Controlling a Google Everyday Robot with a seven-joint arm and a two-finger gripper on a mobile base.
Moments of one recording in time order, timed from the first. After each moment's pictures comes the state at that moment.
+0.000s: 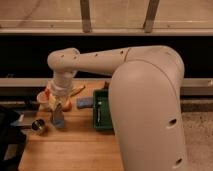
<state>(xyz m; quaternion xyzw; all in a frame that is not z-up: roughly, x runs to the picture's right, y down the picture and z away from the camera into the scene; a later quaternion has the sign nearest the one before) -0.215 0.068 0.713 -0.43 0.03 0.42 0.80</state>
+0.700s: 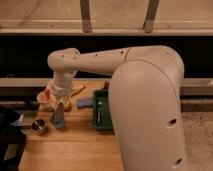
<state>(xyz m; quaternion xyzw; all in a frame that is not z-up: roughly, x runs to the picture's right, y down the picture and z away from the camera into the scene) -0.215 0.068 0.713 -0.43 0.03 0.42 0.80</state>
